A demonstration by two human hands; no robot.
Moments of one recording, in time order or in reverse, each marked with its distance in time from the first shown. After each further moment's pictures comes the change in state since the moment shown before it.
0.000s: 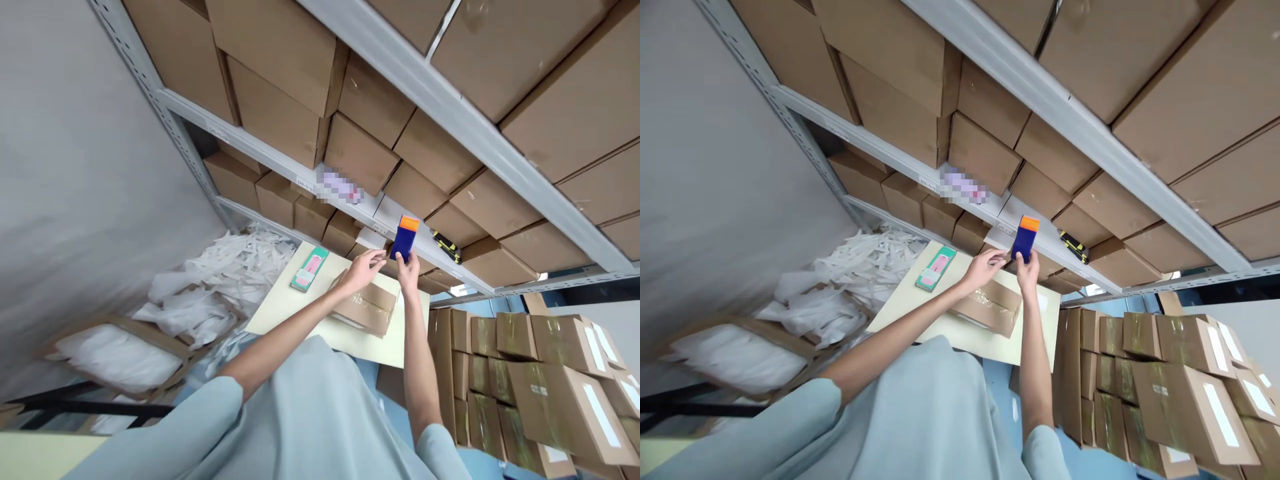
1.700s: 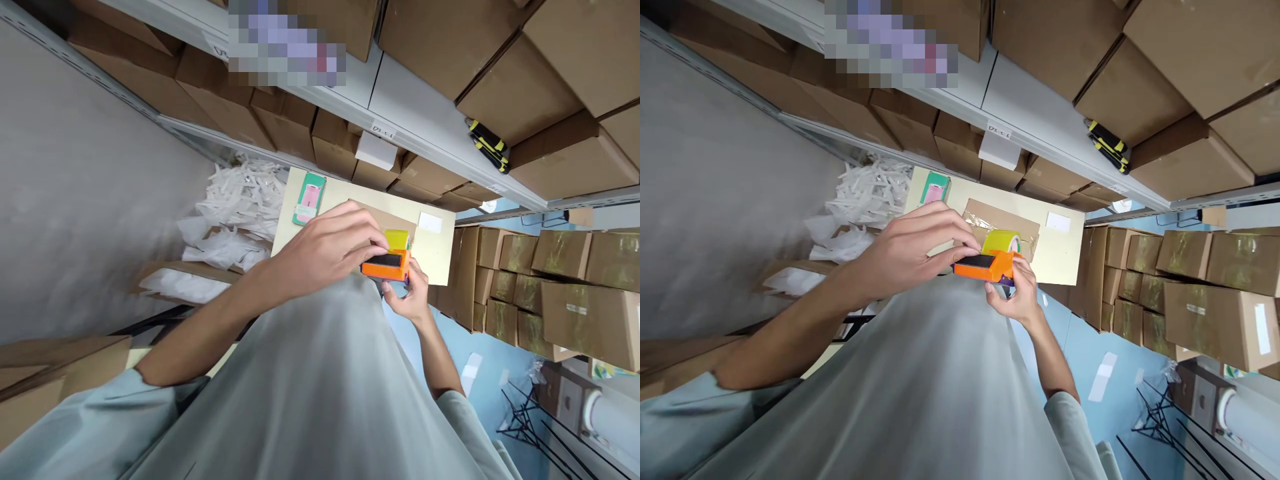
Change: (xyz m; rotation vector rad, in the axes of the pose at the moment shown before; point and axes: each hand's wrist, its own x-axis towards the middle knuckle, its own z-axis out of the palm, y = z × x) left_hand -0.054 0.127 -0.102 0.198 -0.454 0.125; right_hand -0.196 -0.052 -0.043 0.119 -0.191 -0.248
